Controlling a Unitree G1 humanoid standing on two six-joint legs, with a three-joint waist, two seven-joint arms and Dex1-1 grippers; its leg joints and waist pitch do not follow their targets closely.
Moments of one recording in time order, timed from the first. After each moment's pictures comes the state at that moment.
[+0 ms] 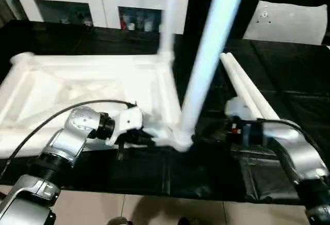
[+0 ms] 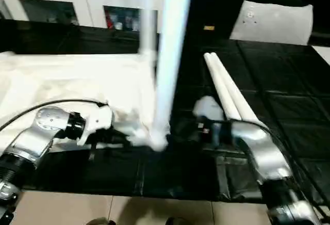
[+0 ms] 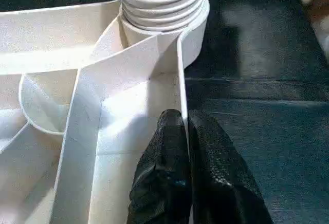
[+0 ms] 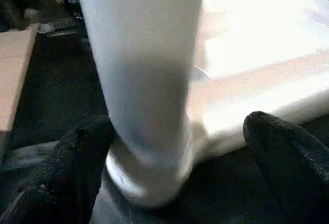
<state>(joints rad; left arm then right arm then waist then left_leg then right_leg) -0.53 0.51 -0.35 0.46 -0.02 -0.05 -1.35 -0.38 -0.48 0.21 0.26 0.26 0.13 1.15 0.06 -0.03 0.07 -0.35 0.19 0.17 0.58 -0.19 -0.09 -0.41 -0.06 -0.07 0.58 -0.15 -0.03</state>
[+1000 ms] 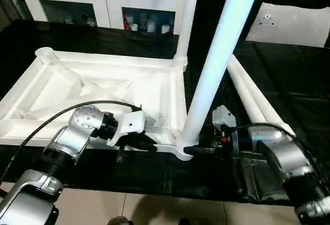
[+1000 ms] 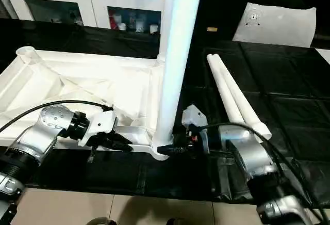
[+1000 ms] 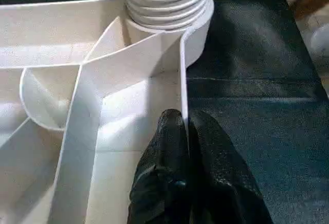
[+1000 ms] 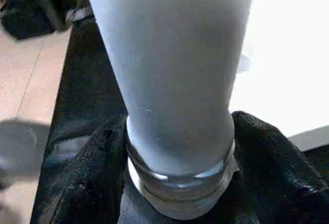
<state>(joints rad) -0.56 0.48 -0.35 0.51 -0.01 -0.05 -1.37 -0.36 -0.44 0.22 0.32 0.26 0.18 1.20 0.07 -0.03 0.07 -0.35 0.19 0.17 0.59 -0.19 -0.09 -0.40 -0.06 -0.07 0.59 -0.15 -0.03</state>
